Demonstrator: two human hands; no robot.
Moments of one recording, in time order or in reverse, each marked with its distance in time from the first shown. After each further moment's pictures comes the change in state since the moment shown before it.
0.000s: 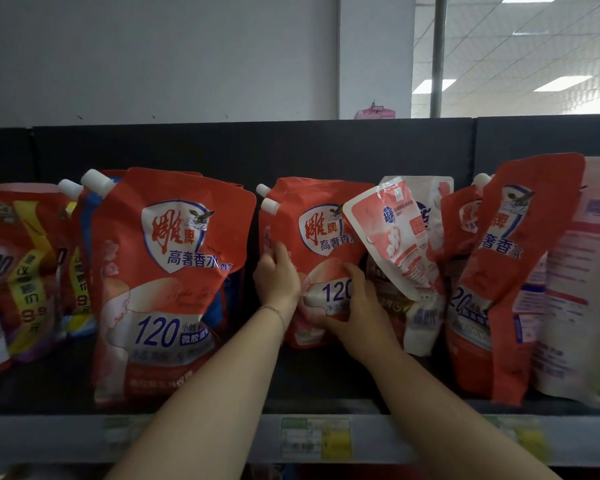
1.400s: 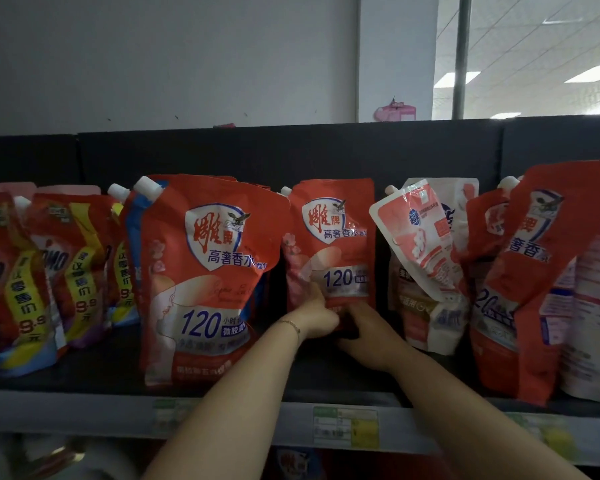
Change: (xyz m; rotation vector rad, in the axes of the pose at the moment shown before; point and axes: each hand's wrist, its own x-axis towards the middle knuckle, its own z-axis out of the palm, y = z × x) left_hand -0.013 -0.023 -0.027 0.691 -0.754 -0.162; right_hand -0.002 0.006 0.014 -0.114 -0.349 -0.066
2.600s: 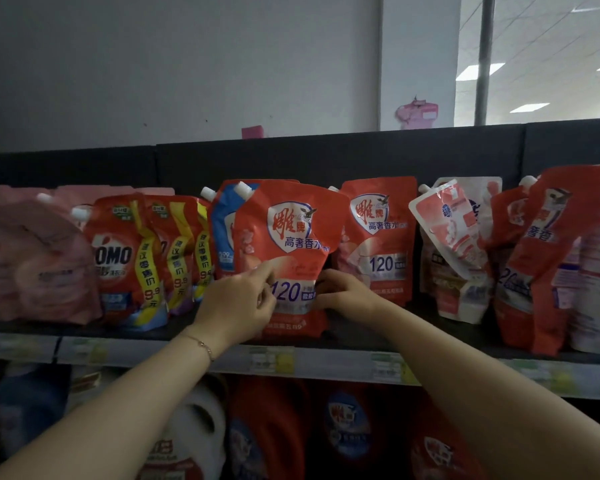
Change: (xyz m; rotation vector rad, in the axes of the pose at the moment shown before) left_hand -0.196 -0.081 -0.134 0.688 0.684 0.576; right_hand -0.015 -0.144 0.026 0.533 -0.206 0.046
